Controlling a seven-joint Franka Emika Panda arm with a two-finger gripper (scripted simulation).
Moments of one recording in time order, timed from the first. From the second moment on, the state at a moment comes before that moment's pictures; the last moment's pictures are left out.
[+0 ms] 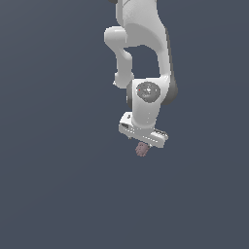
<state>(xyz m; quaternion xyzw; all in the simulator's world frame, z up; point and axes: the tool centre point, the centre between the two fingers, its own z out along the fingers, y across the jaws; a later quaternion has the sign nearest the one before) 0.002 0.071 0.102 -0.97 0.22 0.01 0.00</state>
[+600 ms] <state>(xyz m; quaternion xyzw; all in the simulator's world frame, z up) 0.008 0.086 0.089 -0.96 0.29 0.00 0.00</state>
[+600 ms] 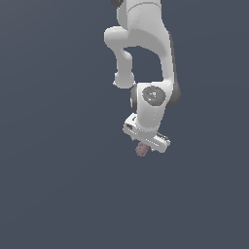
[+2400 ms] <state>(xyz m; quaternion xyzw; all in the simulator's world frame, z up) 0.009 0.086 0.040 -0.95 0.30 0.00 0.00</state>
